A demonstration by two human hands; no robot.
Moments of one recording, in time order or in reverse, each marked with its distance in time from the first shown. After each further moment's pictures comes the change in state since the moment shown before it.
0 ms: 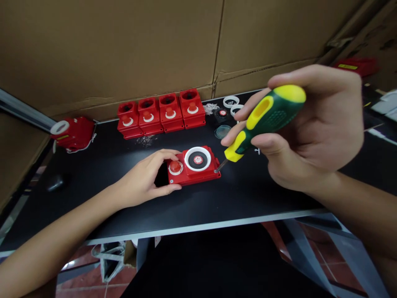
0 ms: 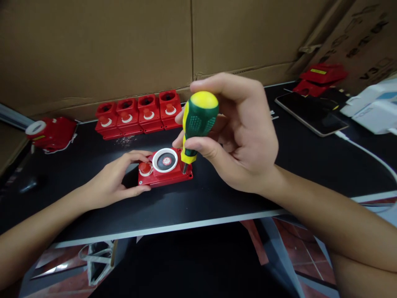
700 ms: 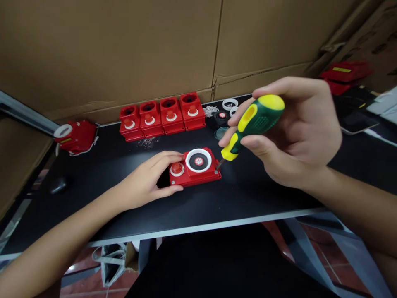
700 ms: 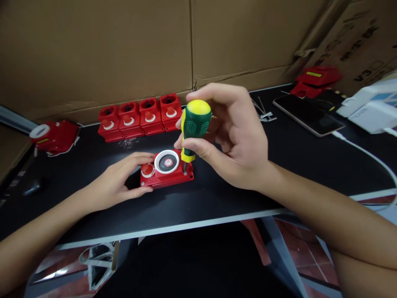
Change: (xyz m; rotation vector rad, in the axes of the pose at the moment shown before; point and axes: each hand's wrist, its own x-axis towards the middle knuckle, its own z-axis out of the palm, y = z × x) left_hand 0.002 0.002 -0.003 0.049 -0.024 0.053; right_hand 0.006 0.005 0.000 -0.106 -0.025 -0.031
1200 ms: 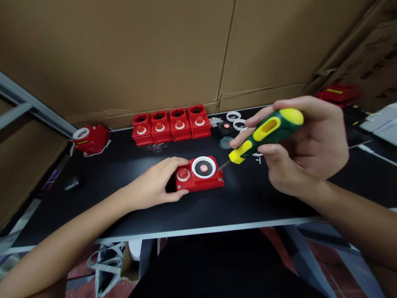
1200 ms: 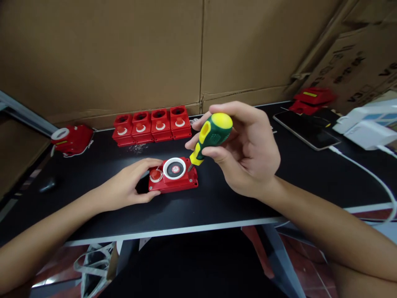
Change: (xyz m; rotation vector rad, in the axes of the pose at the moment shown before) left_hand 0.000 0.003 0.002 -0.037 -0.011 -0.073; right_hand -0.003 0.000 0.006 -0.040 0.106 -0.132
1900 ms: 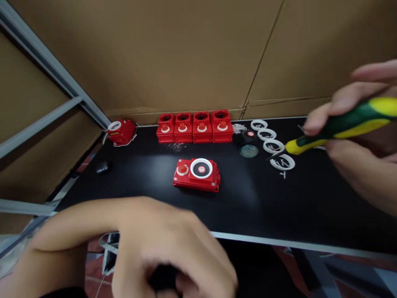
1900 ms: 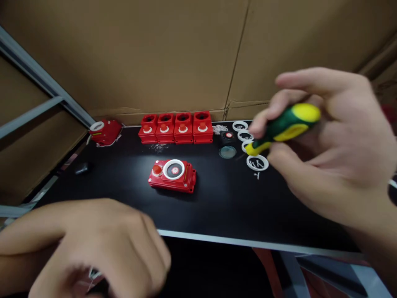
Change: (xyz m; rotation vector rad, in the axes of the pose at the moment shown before) left_hand -0.014 0.097 -0.041 -0.653 -0.400 0.322; right_hand 0.038 -0.031 -0.041 -0.409 -0.150 0.229
